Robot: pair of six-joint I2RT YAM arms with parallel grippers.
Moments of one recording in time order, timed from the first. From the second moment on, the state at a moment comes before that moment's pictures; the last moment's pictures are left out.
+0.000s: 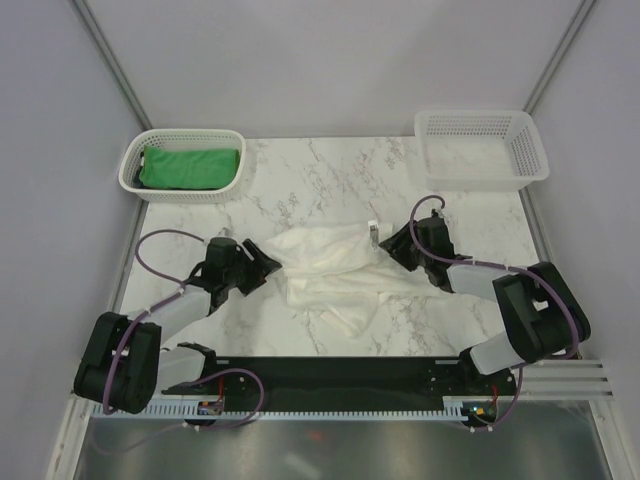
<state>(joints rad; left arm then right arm) -0.27 1.20 0.36 0.09 0.16 -0.94 0.34 1.48 0.53 0.29 -0.05 1.00</state>
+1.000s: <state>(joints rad) -0.27 1.18 0.45 -0.03 0.09 -0.85 0.34 1.35 0.52 0.22 0.01 0.91</state>
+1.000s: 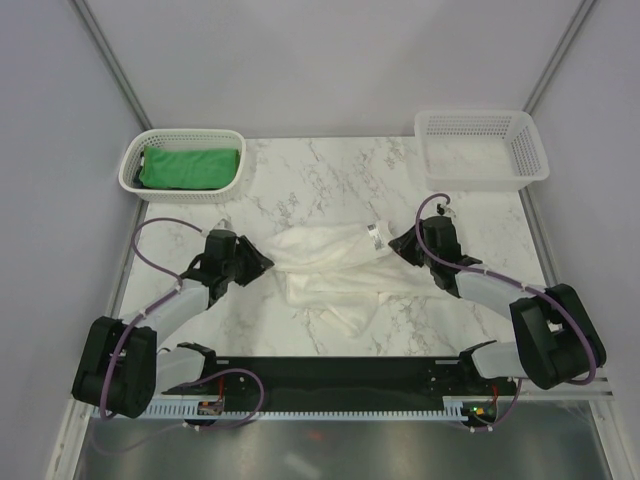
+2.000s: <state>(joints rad) -0.27 1.21 0.72 -0.22 0.28 -0.69 0.34 1.08 0.71 -0.03 0.02 0.88</state>
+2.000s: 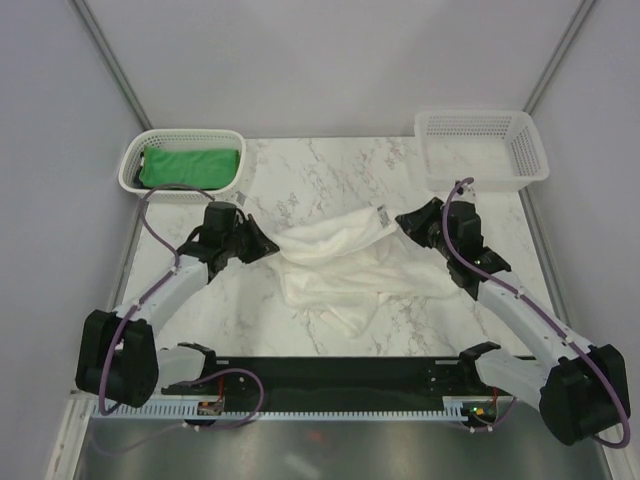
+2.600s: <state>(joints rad) -0.27 1.57 0.87 -0.09 0.42 -0.61 0.34 1.10 0.58 0.07 -0.05 1.04</state>
